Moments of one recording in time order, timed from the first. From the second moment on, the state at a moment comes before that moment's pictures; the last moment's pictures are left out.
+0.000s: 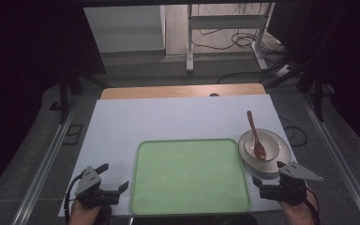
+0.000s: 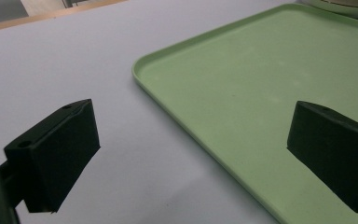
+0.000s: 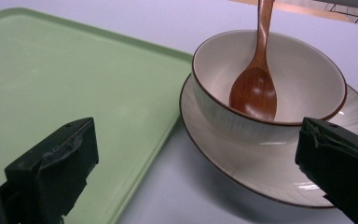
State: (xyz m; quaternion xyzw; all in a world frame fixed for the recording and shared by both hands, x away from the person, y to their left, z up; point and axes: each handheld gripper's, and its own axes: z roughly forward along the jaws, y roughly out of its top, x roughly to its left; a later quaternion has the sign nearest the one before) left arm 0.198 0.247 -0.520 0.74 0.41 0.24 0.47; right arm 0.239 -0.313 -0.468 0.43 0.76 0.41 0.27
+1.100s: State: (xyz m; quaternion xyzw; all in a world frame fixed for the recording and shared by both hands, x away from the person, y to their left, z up) left arm 0.196 0.245 -0.520 0.75 0.39 0.24 0.48; right arm 0.292 -0.312 -0.455 0.42 0.78 0.41 0.24
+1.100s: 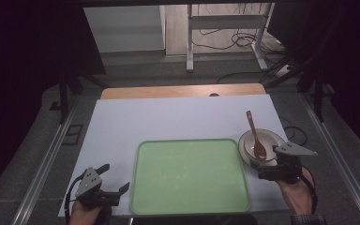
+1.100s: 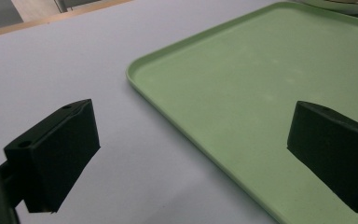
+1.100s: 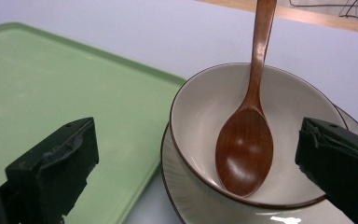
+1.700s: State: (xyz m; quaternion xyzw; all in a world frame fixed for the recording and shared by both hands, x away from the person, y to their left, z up) left arm 0.194 0.249 -0.520 0.74 0.38 0.23 0.50; right arm 0.330 -0.298 -0.453 0.44 0.78 0.37 0.23
